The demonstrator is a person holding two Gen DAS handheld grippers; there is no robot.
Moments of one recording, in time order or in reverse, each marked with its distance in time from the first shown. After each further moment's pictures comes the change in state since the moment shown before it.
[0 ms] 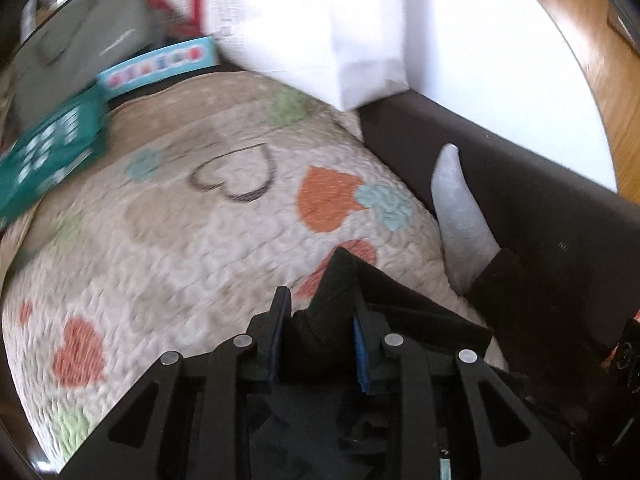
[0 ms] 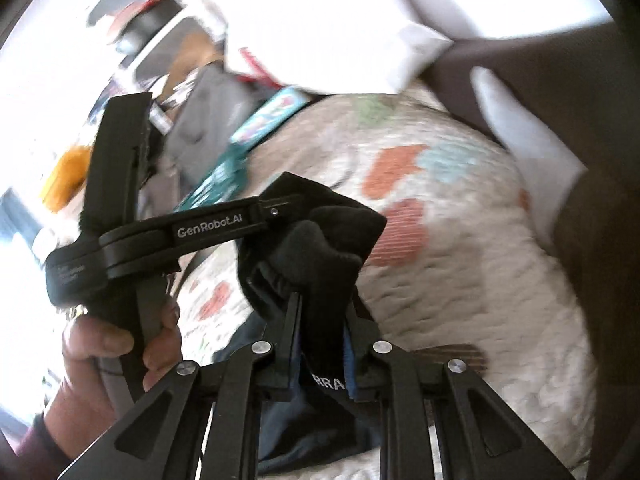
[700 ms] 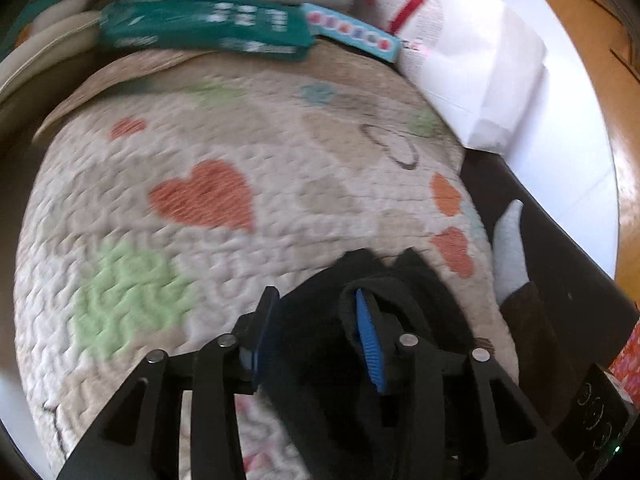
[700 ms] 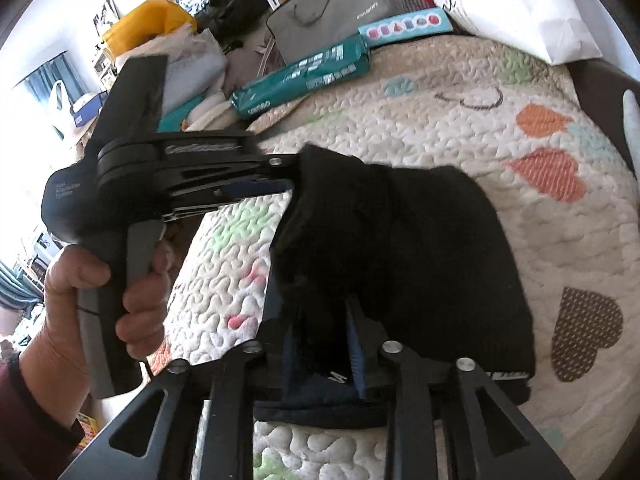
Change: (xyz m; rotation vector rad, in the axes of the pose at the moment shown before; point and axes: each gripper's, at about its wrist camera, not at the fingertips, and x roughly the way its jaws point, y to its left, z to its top) left arm -0.061 0.152 -0.129 -0.442 -0.075 0.014; right arm 0.069 0.078 -0.092 -0.312 0.251 0.104
